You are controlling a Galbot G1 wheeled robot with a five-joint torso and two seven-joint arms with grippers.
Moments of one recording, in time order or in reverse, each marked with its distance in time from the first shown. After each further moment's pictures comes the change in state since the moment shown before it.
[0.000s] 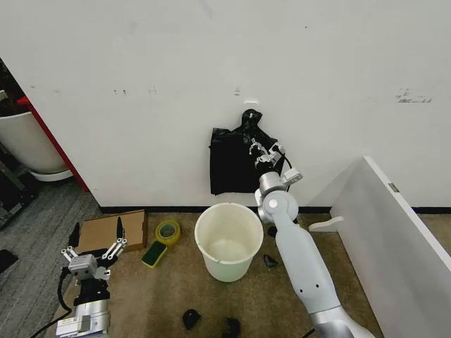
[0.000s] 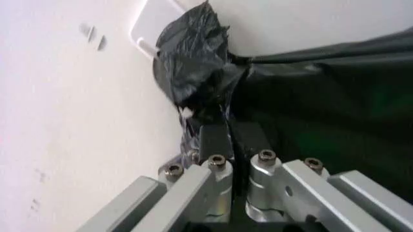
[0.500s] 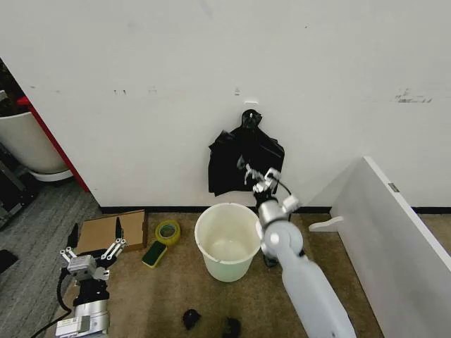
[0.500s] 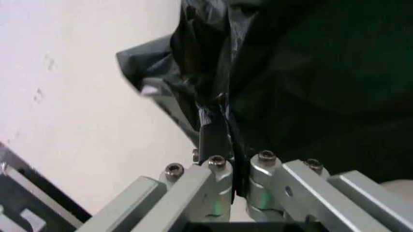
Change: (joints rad) left arm 0.000 0.003 0.001 0.014 -0.003 -0.021 -0.007; right arm -0.293 -0.129 -0.110 0.230 -0.139 0.020 0.024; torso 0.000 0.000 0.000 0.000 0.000
